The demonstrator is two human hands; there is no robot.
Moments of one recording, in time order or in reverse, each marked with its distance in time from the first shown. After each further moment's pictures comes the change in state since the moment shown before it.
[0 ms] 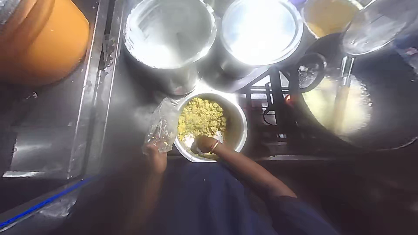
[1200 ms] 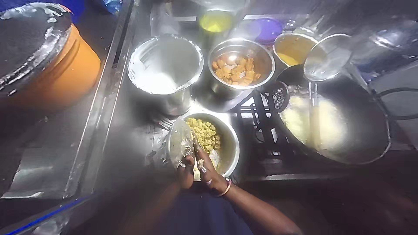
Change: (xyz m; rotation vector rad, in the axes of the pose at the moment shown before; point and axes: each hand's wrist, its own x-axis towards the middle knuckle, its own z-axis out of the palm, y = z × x) left_hand -0.036 0.008 0.082 0.290 -0.421 -0.322; right_hand -0.121 -0.061 -0.006 0.897 1.193 -0.817
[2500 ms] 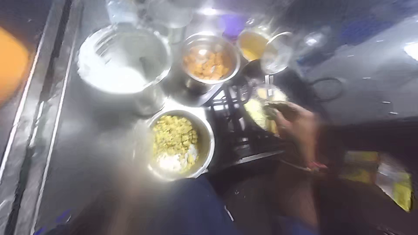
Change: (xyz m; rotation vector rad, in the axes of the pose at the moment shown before) left_hand 0.016 -0.029 -0.069 -0.347 0.286 0.269; right_hand -0.012 -0.134 -0.273 -1.006 0.569 0.232
